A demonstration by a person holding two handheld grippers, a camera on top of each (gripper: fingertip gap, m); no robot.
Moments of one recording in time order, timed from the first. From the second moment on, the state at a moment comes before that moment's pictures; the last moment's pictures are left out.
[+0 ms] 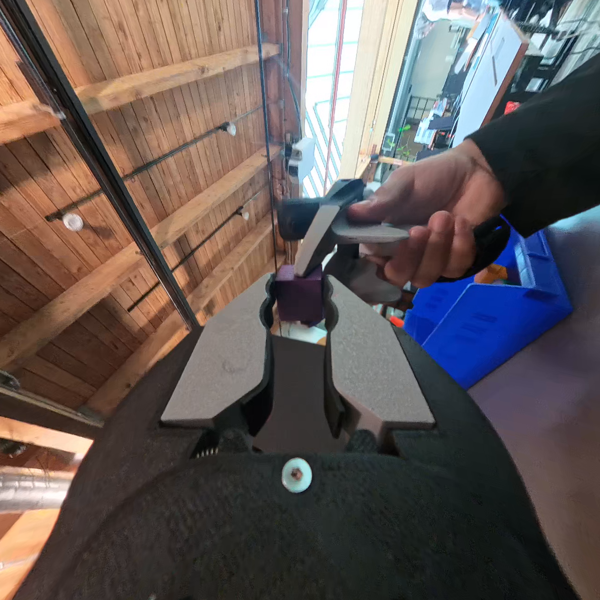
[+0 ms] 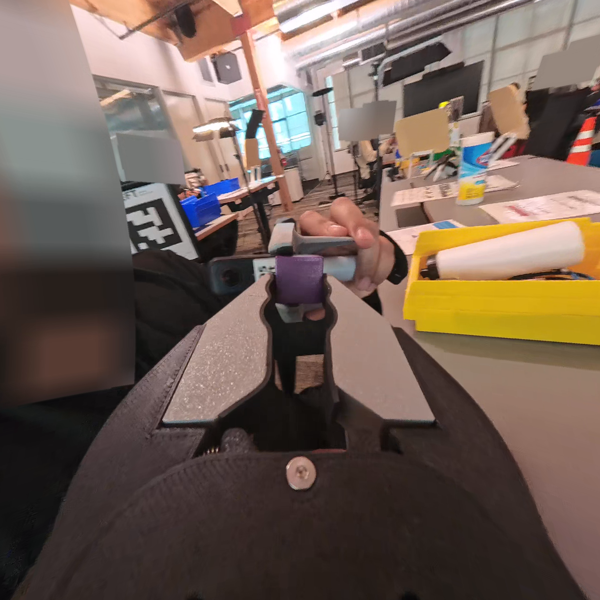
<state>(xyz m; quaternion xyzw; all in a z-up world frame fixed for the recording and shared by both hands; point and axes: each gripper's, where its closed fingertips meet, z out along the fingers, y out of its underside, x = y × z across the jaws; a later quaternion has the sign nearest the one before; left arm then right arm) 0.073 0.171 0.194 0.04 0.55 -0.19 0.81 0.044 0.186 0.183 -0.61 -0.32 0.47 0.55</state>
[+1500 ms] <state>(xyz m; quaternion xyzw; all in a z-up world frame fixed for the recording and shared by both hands) 0.115 0.228 0.170 -0.09 0.61 0.03 0.79 0.094 0.229 0.176 -0.66 -0.24 0.30 0.64</state>
